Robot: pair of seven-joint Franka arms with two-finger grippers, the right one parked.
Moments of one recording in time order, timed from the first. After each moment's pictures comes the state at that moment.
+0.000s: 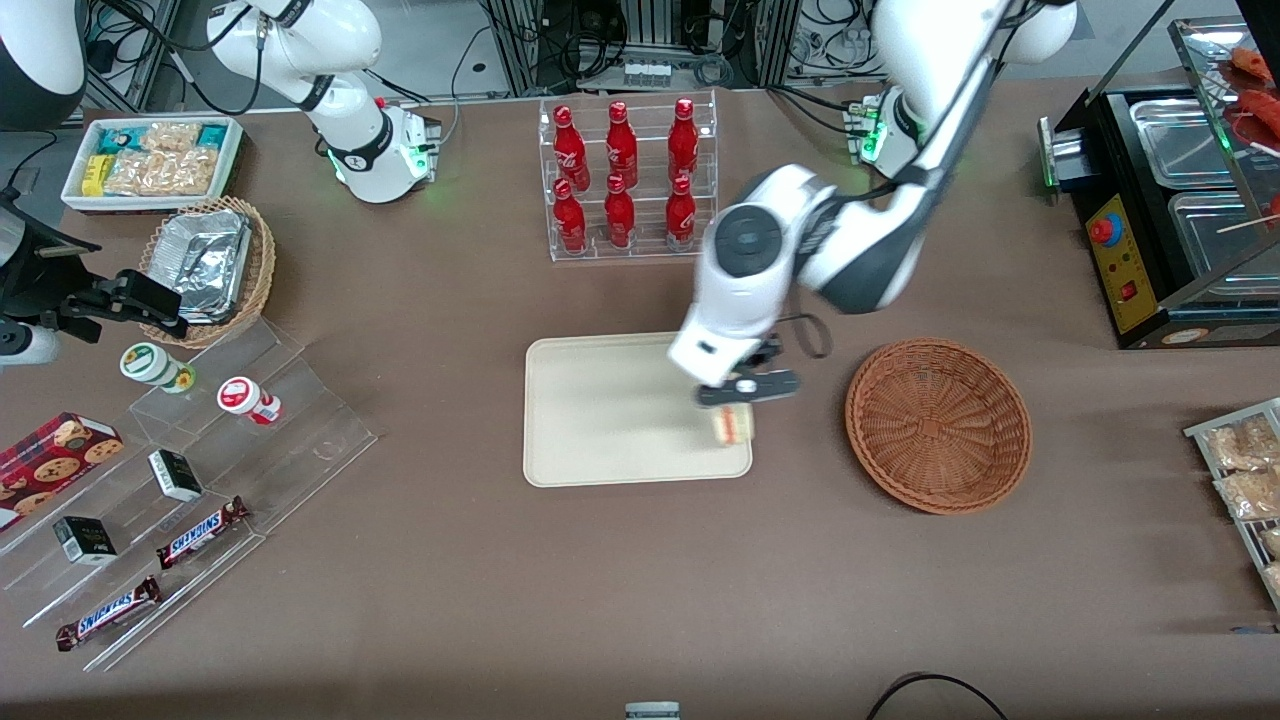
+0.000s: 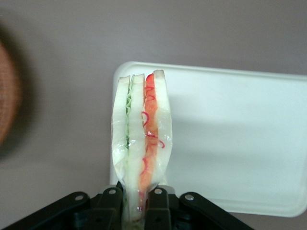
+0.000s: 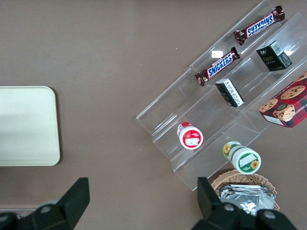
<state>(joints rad) -0.58 0.50 -0.16 -1.56 0.08 2.03 -0.85</state>
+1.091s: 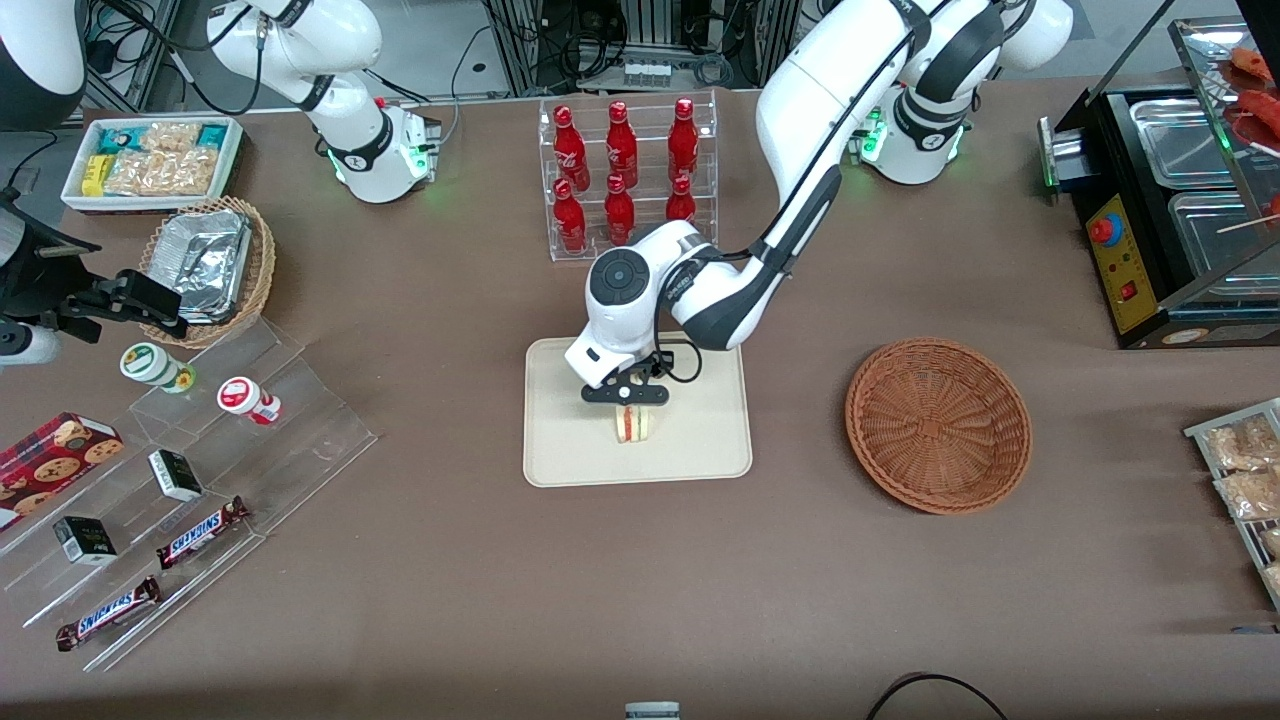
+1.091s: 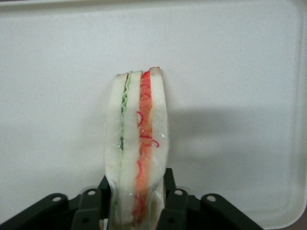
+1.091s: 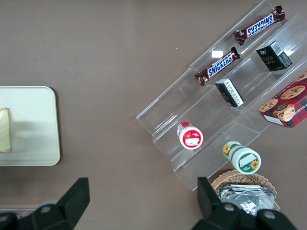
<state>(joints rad) -0.72 0.80 -0.16 -1.40 0.10 2.20 -0.86</state>
